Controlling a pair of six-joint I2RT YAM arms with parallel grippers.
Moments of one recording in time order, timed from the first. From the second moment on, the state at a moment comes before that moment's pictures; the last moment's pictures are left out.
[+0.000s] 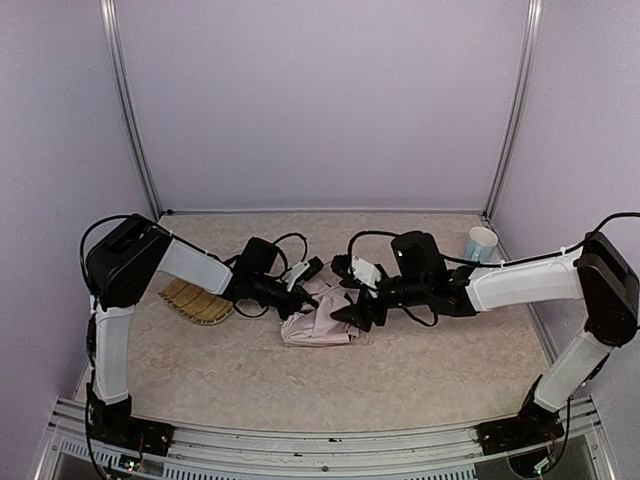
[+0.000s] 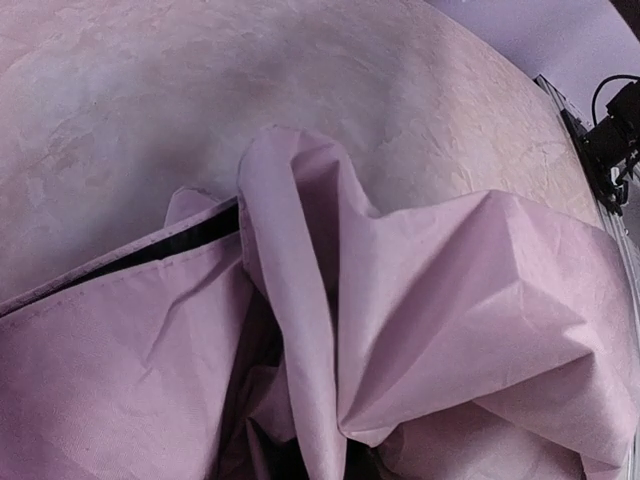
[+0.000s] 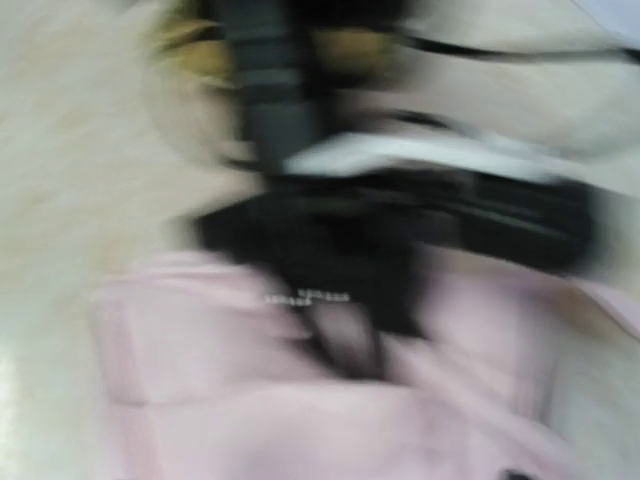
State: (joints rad) left arm -0.63 2.14 1.17 0.20 0.73 0.12; right arm 0.77 1.61 0.88 0.24 -0.36 -0.32
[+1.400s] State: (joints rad) left arm -0.50 1.65 0.45 1.35 0.71 -0.32; right arm 0.83 2.03 1.37 -0.47 -0.36 -0.62
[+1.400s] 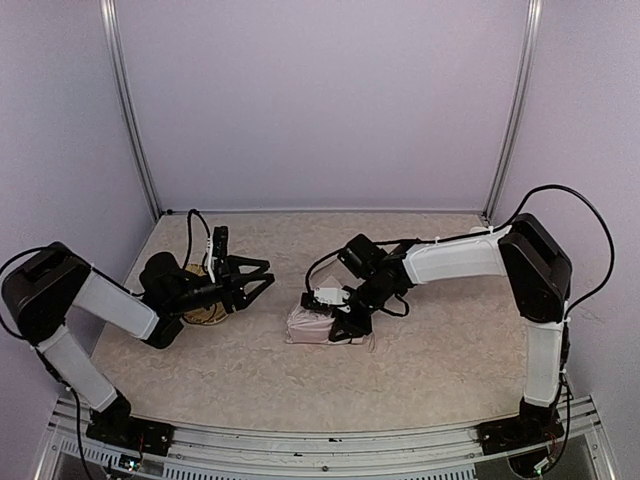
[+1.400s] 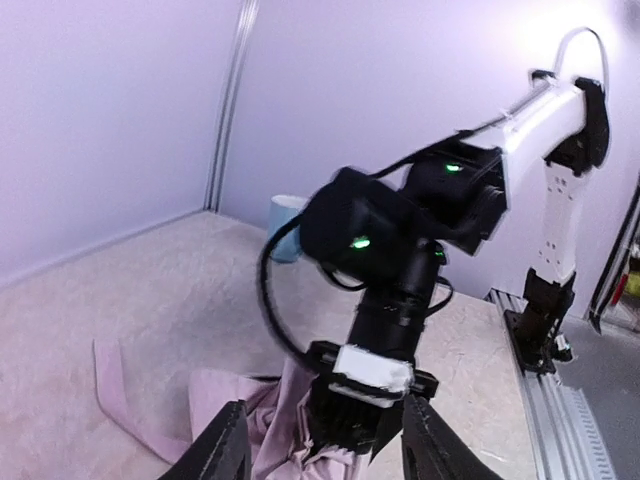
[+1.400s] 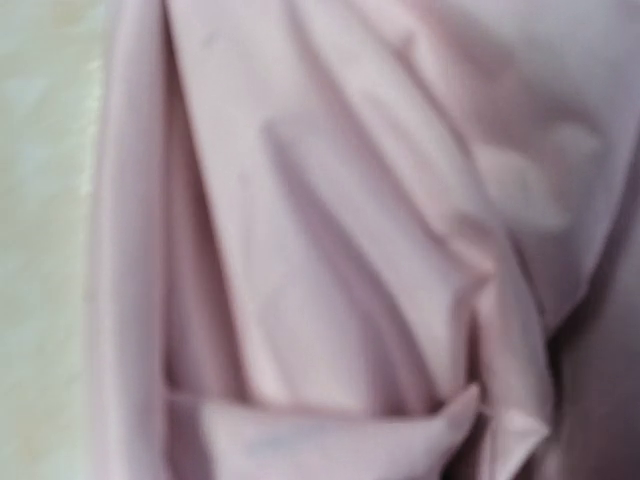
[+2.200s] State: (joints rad) left arm -0.97 1.85 0.85 0.33 0.14 0.77; right arm 0.71 2.16 1.49 -0.83 -0.80 -0.64
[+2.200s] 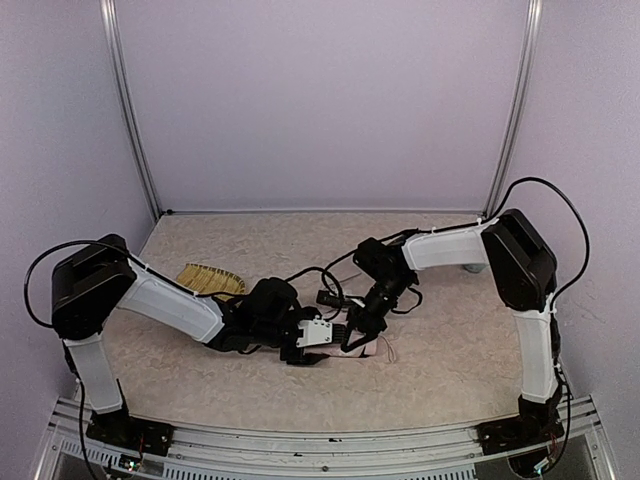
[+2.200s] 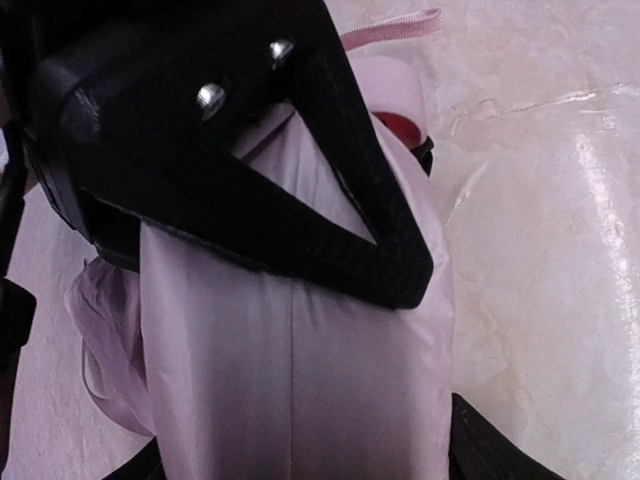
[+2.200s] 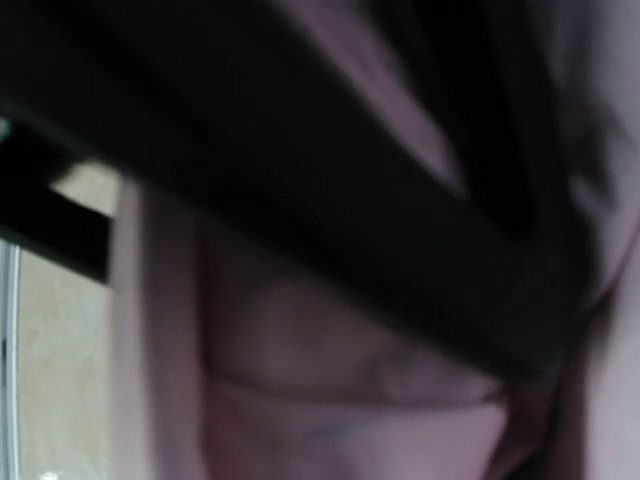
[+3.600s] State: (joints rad) left arm -0.80 2.17 1.43 -0.41 0.70 0.51; right arm 0.96 1.67 0.77 0.19 0.01 -0.74
